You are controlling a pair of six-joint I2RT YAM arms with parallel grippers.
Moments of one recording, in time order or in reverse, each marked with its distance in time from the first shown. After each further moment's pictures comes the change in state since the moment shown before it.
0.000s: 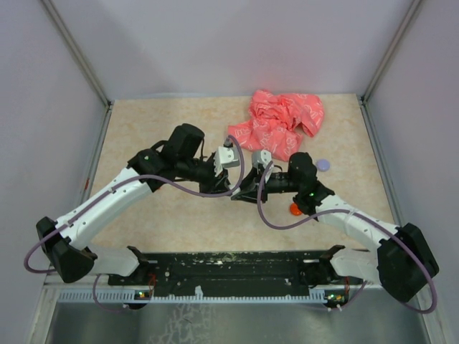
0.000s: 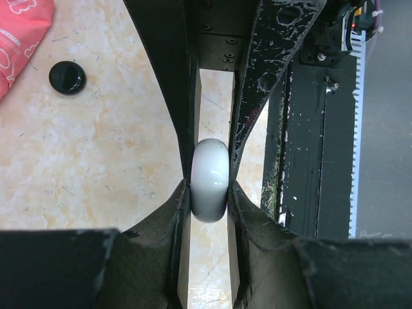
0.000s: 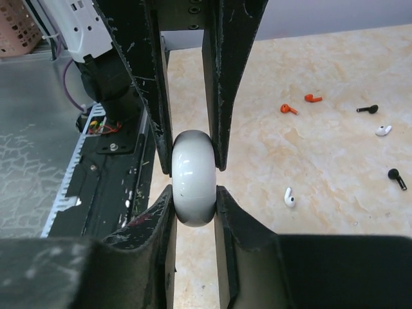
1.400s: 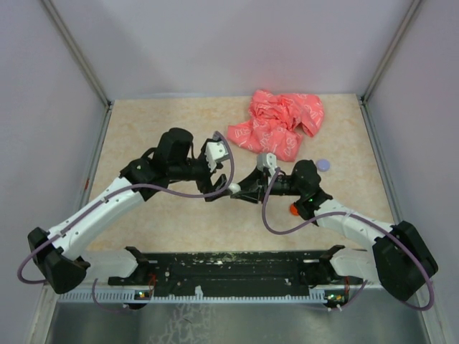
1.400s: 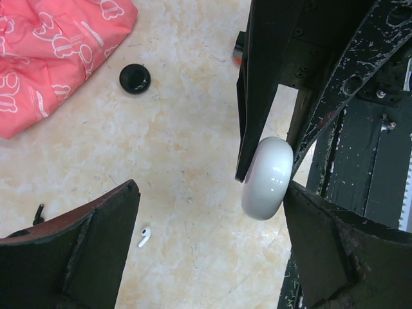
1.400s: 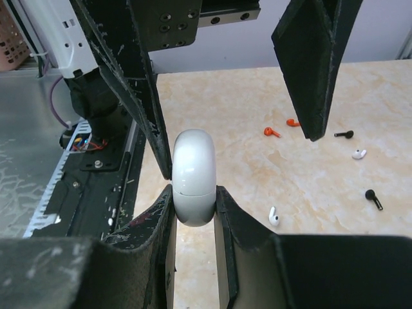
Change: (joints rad) left arm 0.031 -0.095 -0.130 0.203 -0.163 -0.089; right arm -0.002 0.014 -0.094 0.275 0.026 0.070
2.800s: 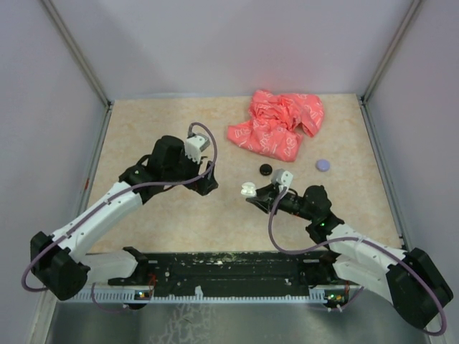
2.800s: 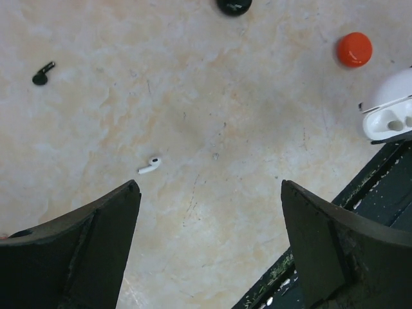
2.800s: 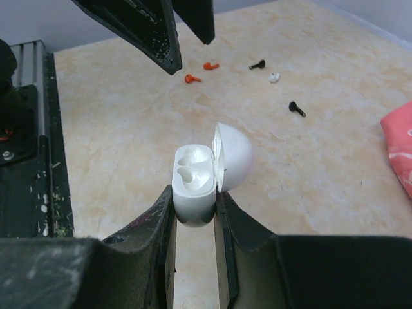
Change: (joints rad) left arm 0.134 -0.063 -0.182 0.066 -0.204 -0.345; right arm -0.004 -0.229 -0.278 -0.034 0.375 -0.064
